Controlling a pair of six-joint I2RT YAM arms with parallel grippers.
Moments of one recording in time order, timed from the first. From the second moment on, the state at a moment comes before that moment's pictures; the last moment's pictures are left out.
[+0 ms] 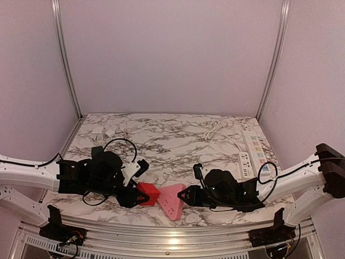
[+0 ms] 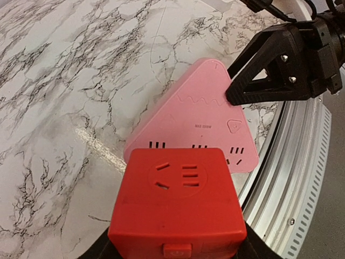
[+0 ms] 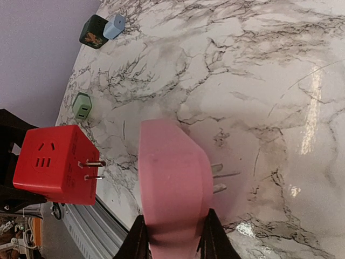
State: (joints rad) left arm -1.11 1.20 0.67 -0.22 0.05 -0.24; right arm 1.20 1.43 0.55 0.29 0.14 1.03
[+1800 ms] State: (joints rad) left arm -1.13 1.36 0.84 -0.42 0.02 -0.04; right arm 1.12 1.48 0.47 0.48 -0.10 1.11
